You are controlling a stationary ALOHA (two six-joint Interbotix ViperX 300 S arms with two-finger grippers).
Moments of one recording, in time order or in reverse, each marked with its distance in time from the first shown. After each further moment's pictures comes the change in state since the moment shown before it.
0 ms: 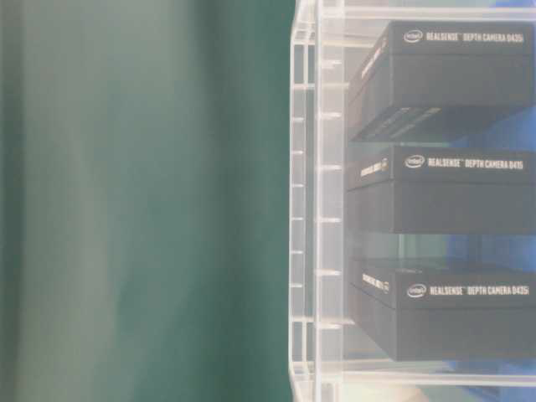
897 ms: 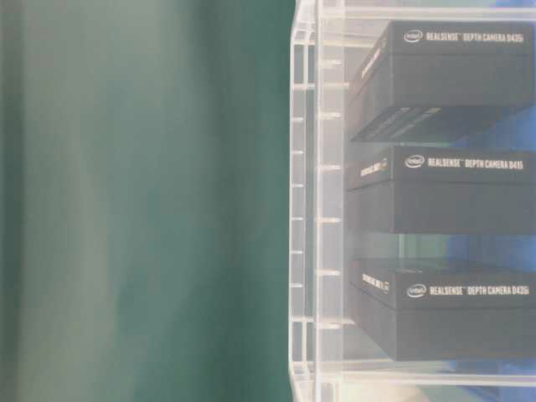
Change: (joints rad) left arm 0.000 0.000 0.000 0.000 0.000 0.000; right arm -0.259 0.041 -0.003 -0.026 -0.071 -0.258
